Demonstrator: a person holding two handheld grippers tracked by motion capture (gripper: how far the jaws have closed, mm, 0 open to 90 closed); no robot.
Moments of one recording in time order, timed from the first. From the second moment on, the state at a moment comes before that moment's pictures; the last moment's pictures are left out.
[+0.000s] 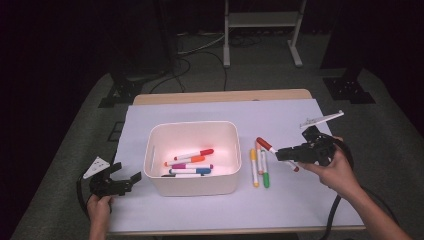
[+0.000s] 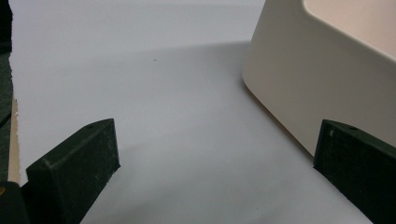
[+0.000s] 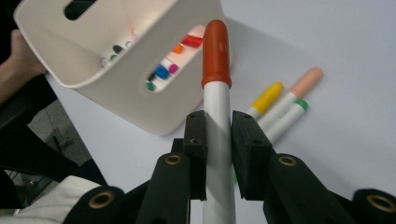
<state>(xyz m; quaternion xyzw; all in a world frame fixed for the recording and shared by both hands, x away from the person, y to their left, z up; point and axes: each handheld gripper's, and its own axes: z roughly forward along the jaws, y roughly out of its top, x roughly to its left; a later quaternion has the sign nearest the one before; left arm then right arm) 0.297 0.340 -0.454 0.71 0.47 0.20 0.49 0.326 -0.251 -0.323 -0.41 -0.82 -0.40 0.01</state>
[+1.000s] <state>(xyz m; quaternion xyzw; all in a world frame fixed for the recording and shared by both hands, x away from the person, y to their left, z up) 0.297 0.340 -0.454 0.71 0.47 0.20 0.49 0.331 -0.149 -0.261 -0.28 -0.87 -0.40 0.04</state>
